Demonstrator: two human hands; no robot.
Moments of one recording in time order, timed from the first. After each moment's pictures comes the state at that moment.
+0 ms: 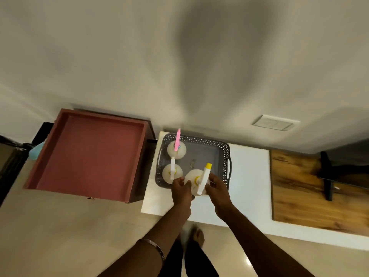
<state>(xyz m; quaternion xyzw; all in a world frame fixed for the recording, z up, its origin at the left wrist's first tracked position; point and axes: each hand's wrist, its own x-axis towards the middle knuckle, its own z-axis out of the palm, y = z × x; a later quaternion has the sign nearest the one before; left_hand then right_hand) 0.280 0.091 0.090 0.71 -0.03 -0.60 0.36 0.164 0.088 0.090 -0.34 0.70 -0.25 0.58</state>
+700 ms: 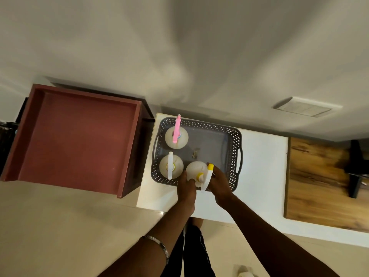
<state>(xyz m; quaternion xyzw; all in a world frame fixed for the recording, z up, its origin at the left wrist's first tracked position) 0.262 0.065 0.006 0.73 -0.04 -0.62 0.28 0.162 0.046 0.018 -0.28 0.68 -0.21 0.65</state>
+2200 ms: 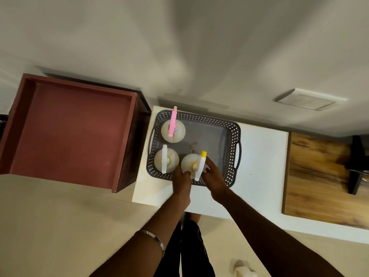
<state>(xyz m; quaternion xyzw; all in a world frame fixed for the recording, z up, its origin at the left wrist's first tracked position) 0.264 0.062 -0.016 0.73 -0.01 -0.62 0.30 0.158 0.048 -0.029 -0.30 0.68 -0.17 0.65</state>
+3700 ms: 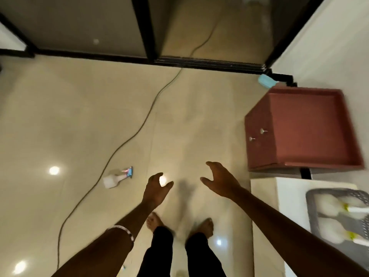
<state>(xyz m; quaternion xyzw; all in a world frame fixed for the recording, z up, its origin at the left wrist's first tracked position) 0.355 0.723 0.070 0.83 0.25 -0.30 0.39 0.396 0.475 0.110 -0.91 0.01 0.33 0.25</state>
